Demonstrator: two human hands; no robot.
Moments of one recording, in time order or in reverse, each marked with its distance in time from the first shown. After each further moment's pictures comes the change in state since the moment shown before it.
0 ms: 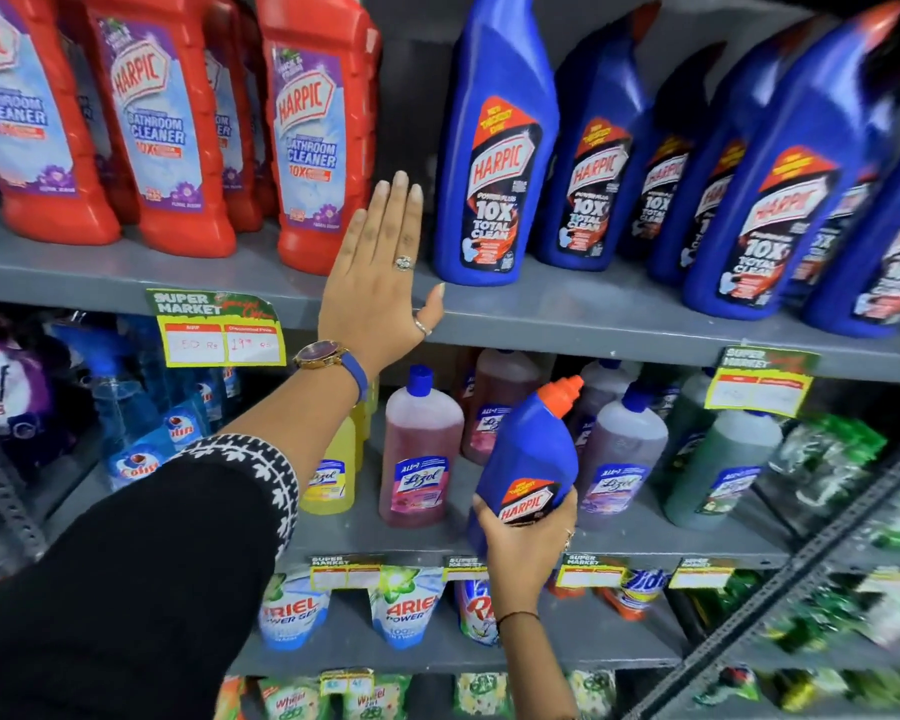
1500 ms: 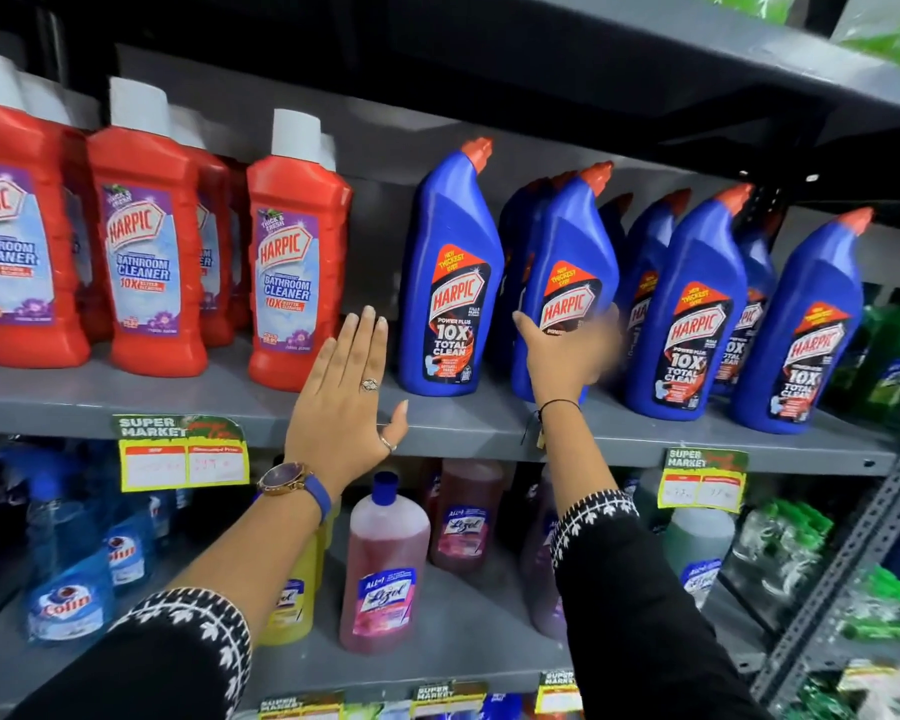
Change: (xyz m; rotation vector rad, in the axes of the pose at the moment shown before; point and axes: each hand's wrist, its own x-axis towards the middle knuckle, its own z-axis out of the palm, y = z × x) left_hand 0.001 -0.001 0.001 -0.031 -0.002 0.004; right_hand 0.191 -0.244 0.039 -0.083 0.209 -0.247
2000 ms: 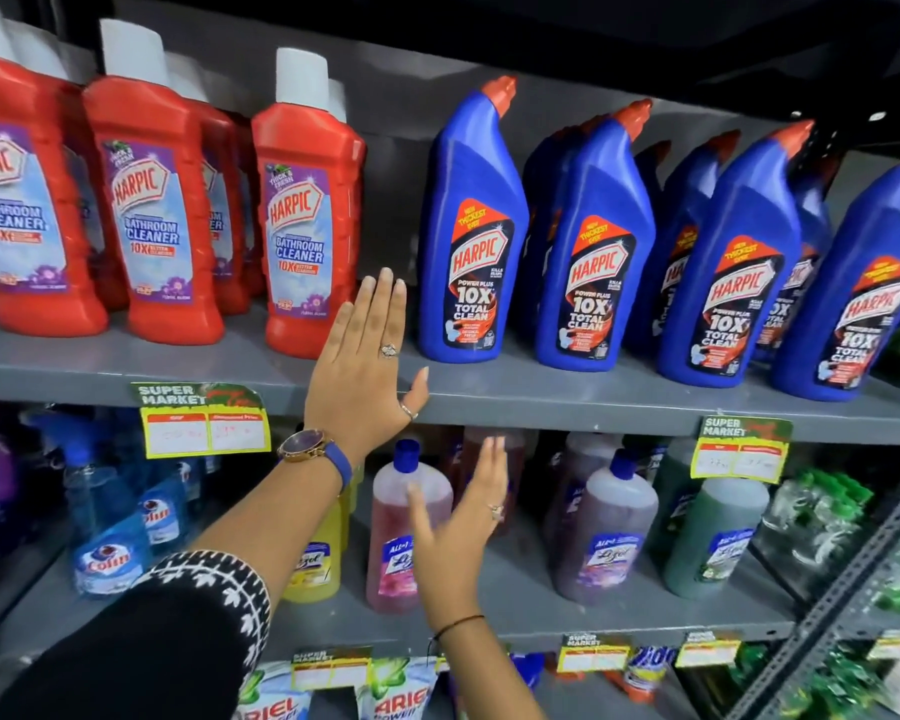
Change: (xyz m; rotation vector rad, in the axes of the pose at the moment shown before) left_hand 0.000 0.000 0.001 0.001 -0.008 0.000; right_hand -0.227 0.103 -0.007 0.169 -0.349 -0.212
